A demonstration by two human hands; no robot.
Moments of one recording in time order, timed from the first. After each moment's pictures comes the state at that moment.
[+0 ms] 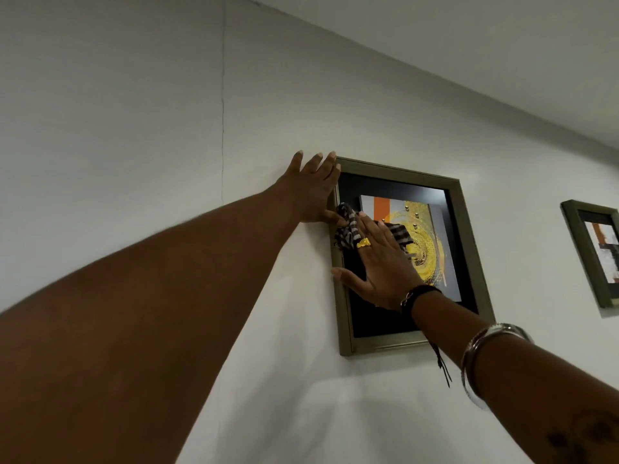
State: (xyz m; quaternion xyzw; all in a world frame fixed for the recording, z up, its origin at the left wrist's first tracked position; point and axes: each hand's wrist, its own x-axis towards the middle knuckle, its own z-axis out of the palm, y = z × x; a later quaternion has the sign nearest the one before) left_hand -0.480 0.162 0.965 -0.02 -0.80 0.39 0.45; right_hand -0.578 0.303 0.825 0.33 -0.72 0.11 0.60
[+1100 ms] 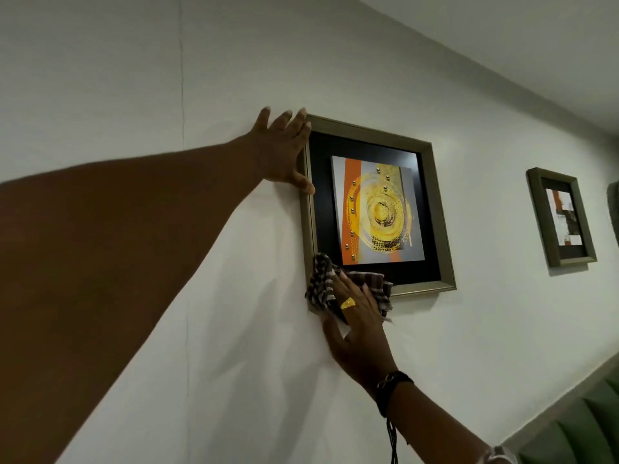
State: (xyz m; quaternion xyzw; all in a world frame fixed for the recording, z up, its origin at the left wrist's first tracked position) left_hand -0.480 0.162 0.966 0.00 -0.82 0.38 0.43; right_hand -0.555 0.285 0.661 0.37 -0.65 0.41 0.51
